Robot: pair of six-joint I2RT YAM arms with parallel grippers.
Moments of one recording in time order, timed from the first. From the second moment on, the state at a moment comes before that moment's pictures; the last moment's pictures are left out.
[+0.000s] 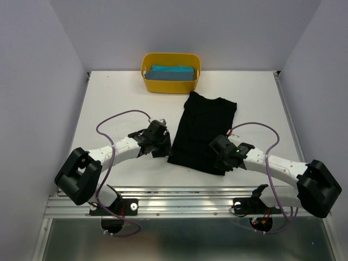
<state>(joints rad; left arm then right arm) -0.70 1.42 0.77 -0.33 0.06 -0.75 0.77 1.25 0.64 -0.63 0.28 1.04</state>
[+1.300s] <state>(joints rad) -0.70 1.42 0.66 -0.22 0.04 -0.87 0.77 0.87 0.39 -0.63 0.21 1.34</state>
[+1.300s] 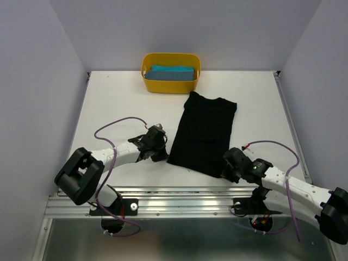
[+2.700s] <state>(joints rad) -0.70 1.38 0.60 -0.18 0.09 -0.86 0.77 0.95 0.42 -0.63 0.19 1.32</state>
